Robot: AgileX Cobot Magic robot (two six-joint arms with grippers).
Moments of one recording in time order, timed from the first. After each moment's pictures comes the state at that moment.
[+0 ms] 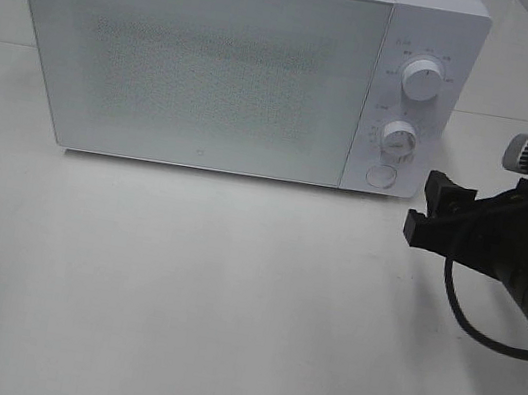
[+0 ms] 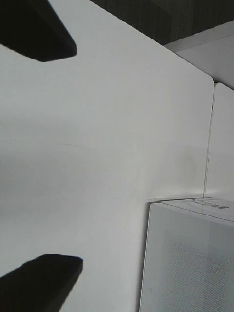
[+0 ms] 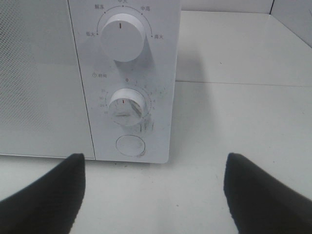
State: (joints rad) left arm 0.03 0.00 -0.50 0.00 1.04 -0.07; right arm 0.68 1.51 -0.23 0.75 -1.11 -0.29
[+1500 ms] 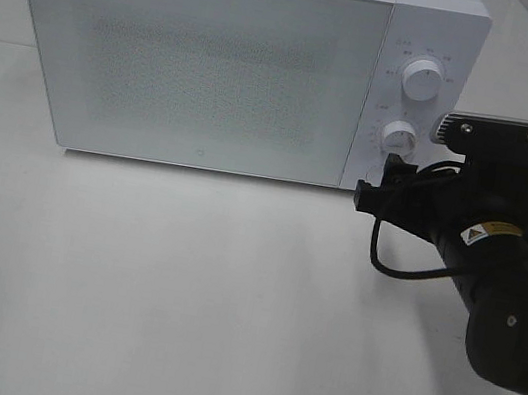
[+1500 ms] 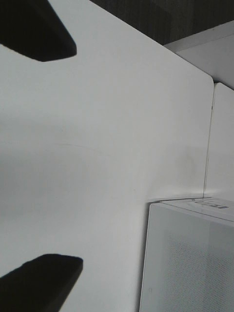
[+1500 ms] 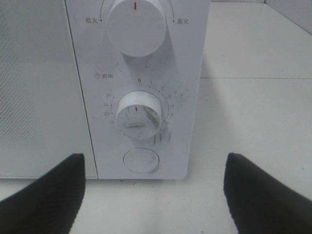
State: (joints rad) left arm 0.03 0.00 -0.50 0.00 1.04 -0.07; right arm 0.67 1.77 -0.43 0.78 -1.14 -0.26
